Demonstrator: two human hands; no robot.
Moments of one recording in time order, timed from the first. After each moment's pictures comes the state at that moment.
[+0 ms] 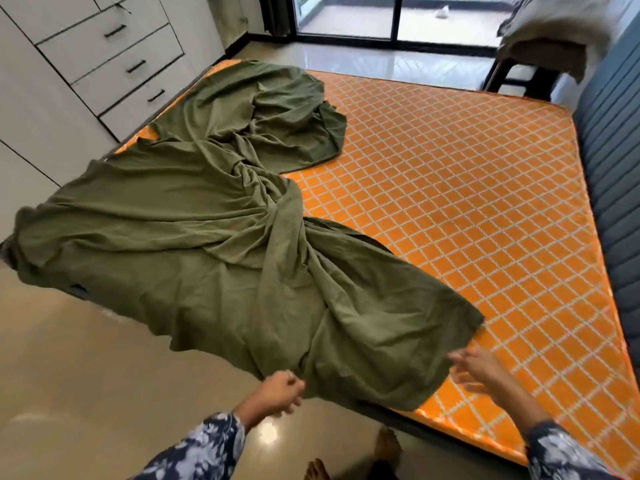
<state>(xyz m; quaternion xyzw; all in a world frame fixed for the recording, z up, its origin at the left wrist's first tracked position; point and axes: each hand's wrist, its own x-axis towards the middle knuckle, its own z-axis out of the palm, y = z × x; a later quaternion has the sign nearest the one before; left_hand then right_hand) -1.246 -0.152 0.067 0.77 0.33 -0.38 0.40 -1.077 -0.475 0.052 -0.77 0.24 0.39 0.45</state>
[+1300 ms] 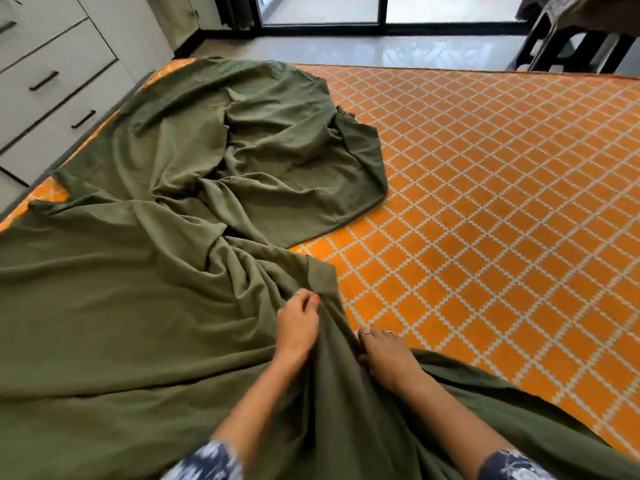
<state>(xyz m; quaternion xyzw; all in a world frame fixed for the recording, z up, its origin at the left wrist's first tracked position) -0.776 0.175 -0.099 0.85 0.29 0.01 0.44 -0.753 0.013 -0.159 -0.92 -0.25 0.29 0.08</state>
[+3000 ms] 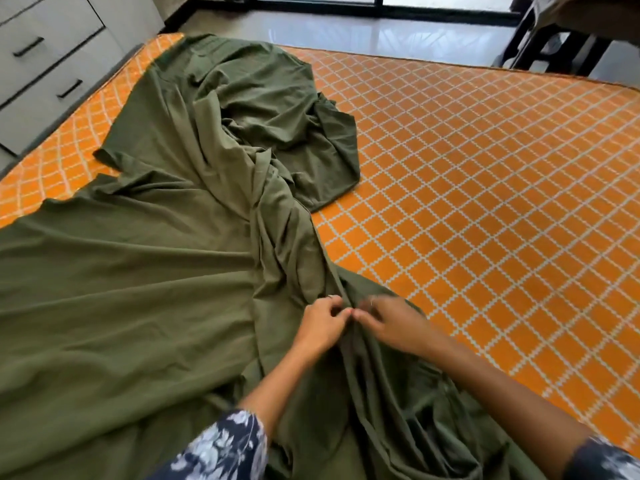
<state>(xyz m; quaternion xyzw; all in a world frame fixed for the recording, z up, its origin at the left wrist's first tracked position) -0.801 0.062 -0.059 0.86 0.21 -0.15 0.44 -0.752 -0.081 -0.034 -0.88 -0.26 0.30 0.24</state>
